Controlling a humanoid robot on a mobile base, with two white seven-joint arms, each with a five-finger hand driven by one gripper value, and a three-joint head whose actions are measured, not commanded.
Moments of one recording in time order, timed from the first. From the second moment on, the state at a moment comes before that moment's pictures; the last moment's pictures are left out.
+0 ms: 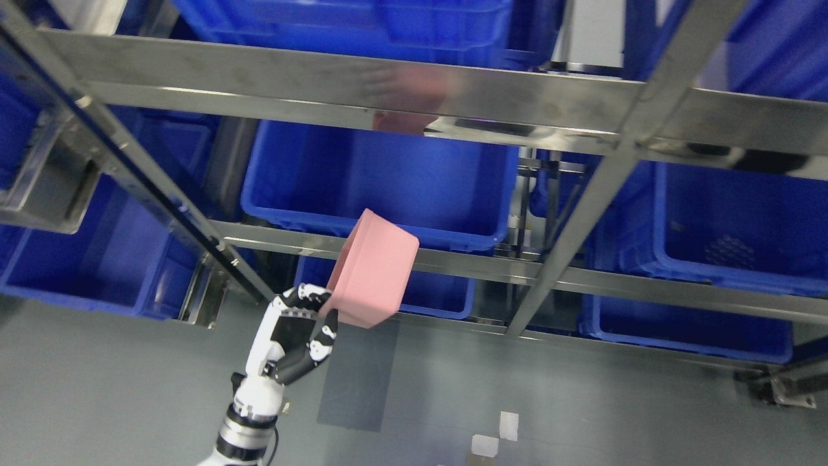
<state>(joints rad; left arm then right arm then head) 0.08 0.03 -0.05 -1.47 0.49 -0.61 -0.69 0.00 0.00 -0.05 0.00 0.00 -0.05 0.00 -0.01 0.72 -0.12</state>
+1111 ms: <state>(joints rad) -0.70 0.05 0.06 -0.87 -0.43 -0.55 -0.70 0.00 0.00 -0.05 0.00 0.00 -0.05 -0.01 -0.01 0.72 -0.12</state>
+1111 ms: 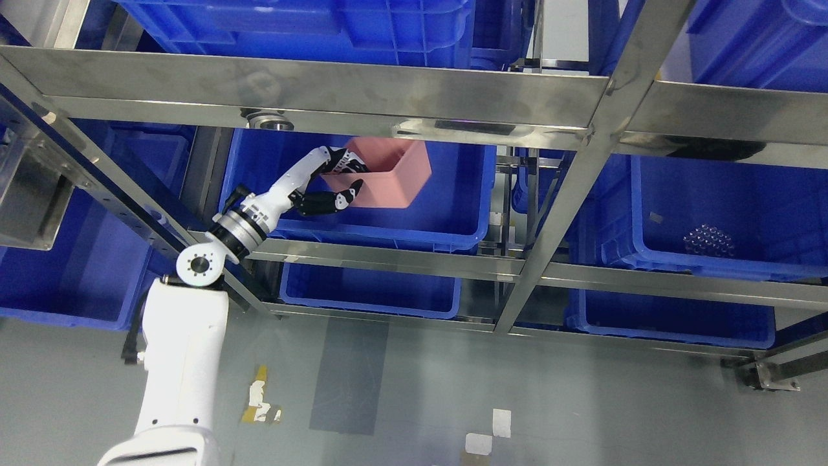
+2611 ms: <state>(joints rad) -0.29 0.01 0.08 -1.29 0.08 -0.21 -0.31 0.00 0.00 -0.05 0.00 0.00 -0.05 0.00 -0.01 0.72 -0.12</state>
